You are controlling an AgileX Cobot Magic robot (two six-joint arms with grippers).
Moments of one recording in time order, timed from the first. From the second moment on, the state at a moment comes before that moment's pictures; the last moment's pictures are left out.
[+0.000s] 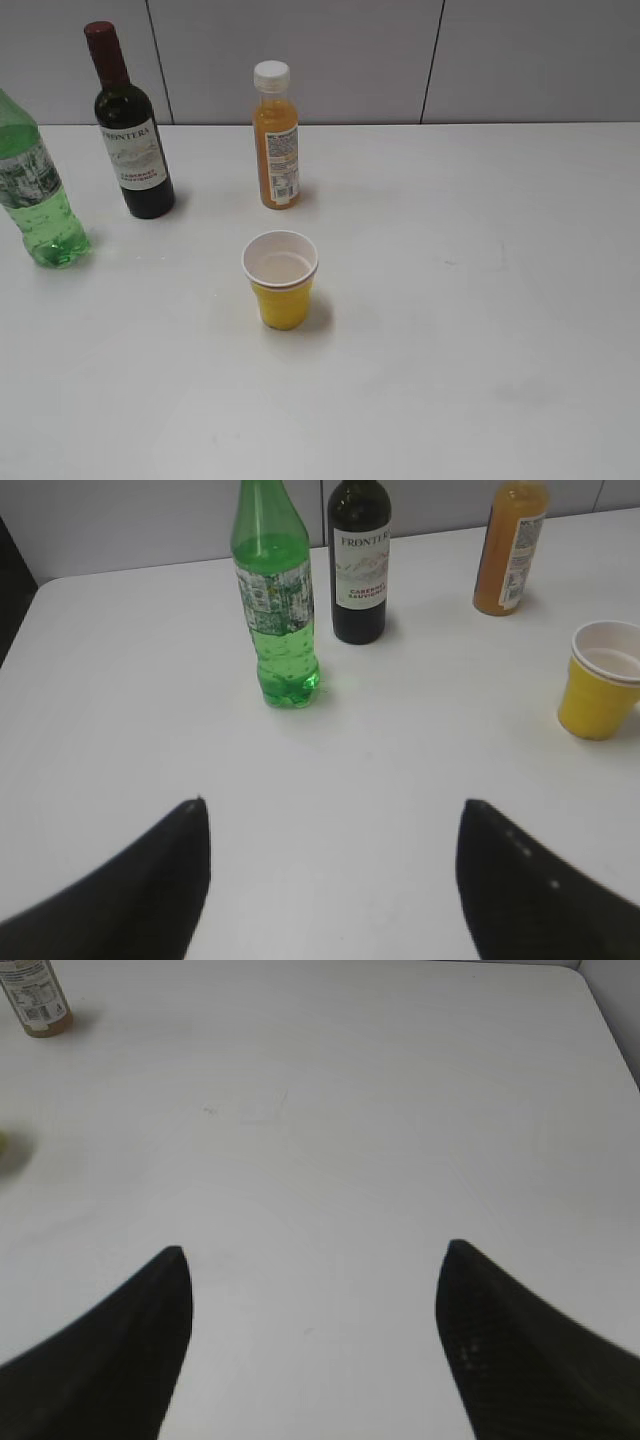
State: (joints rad) left arm -0.04 0.00 -0.50 -0.18 1.03 0.19; right arm 0.09 0.00 -0.42 0.11 0.95 -0.05
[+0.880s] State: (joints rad) left arm -0.04 0.00 -0.52 -0.17 0.81 0.19; right arm 0.09 0.00 -0.42 0.11 0.95 -0.05
